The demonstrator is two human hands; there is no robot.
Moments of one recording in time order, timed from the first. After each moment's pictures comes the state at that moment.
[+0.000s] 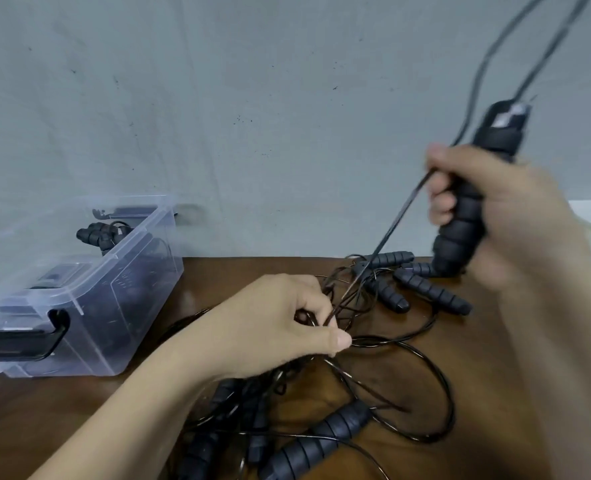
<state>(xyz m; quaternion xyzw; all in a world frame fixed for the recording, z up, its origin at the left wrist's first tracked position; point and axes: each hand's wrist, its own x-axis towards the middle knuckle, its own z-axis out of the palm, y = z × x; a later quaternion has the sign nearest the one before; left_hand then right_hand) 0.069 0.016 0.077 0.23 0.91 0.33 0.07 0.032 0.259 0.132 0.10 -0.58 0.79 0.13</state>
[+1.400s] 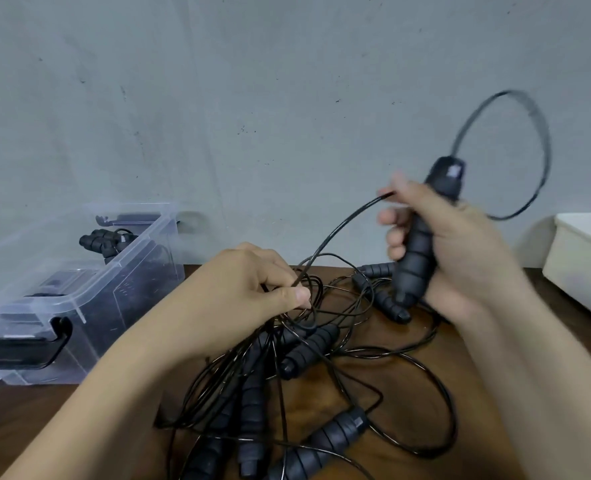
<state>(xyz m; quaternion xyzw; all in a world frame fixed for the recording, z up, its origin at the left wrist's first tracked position) 0.053 -0.019 0.089 0.20 0.93 0.30 -0.06 0.026 0.229 0.111 0.09 -0.56 0.82 0.06</state>
